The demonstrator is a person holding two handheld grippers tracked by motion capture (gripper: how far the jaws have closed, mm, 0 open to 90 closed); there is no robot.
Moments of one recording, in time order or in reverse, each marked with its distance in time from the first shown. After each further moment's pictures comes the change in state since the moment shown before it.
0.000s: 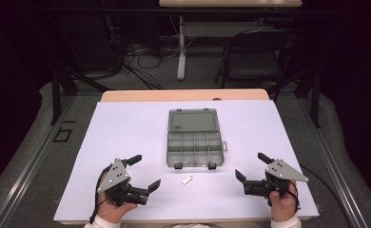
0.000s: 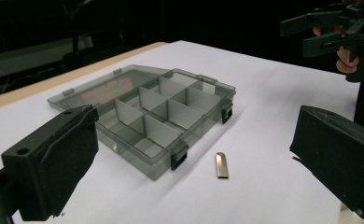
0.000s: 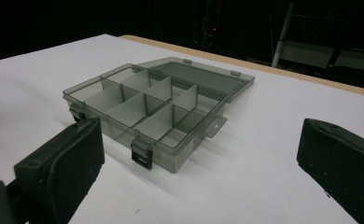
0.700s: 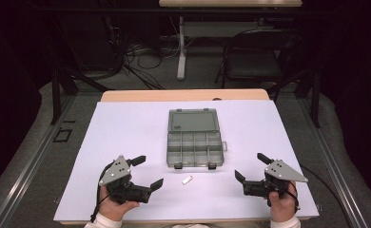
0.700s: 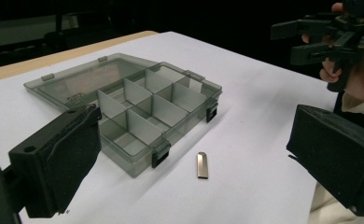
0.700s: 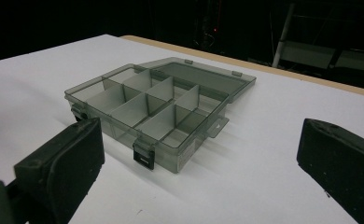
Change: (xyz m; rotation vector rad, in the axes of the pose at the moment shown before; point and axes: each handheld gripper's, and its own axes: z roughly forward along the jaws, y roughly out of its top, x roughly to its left) left arm -0.001 0.012 0.007 0.054 -0.035 -0.074; right arm 0.002 0.000 0.000 0.001 0.001 -0.005
